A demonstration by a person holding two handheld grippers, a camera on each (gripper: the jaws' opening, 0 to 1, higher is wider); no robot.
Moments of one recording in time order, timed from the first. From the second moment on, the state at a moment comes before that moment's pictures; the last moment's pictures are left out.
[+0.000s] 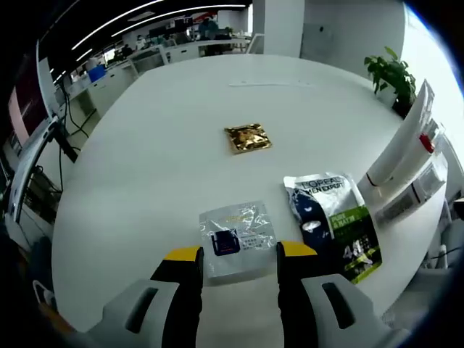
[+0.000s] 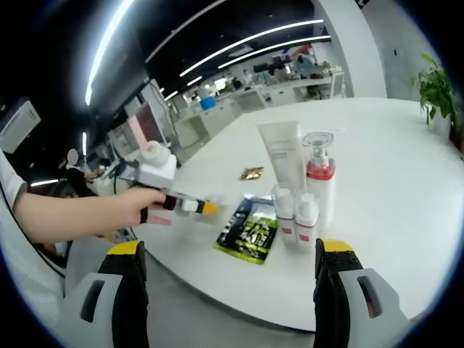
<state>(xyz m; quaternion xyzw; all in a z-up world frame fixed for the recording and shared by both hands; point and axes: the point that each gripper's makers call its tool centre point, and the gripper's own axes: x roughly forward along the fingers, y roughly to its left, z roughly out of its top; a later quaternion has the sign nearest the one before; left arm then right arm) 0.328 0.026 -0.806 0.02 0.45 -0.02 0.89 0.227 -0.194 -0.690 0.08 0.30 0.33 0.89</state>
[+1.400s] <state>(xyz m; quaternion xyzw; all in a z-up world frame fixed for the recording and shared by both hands) 0.281 0.005 -0.825 0.02 0.48 -0.04 0.88 0.223 -0.190 -0.687 0.07 0.29 0.35 0.89</state>
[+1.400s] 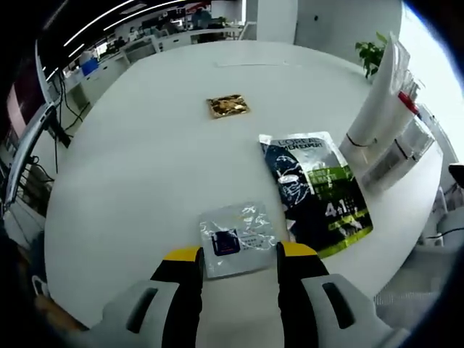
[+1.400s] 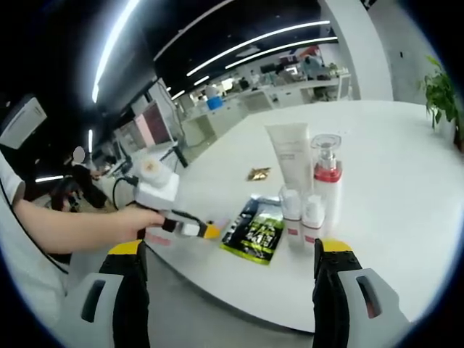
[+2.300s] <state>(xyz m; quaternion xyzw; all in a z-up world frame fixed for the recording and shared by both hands) 0.282 -0.002 -0.828 0.02 0.47 -0.05 0.88 0.223 -0.190 -0.688 0.08 0.29 0.35 0.89</state>
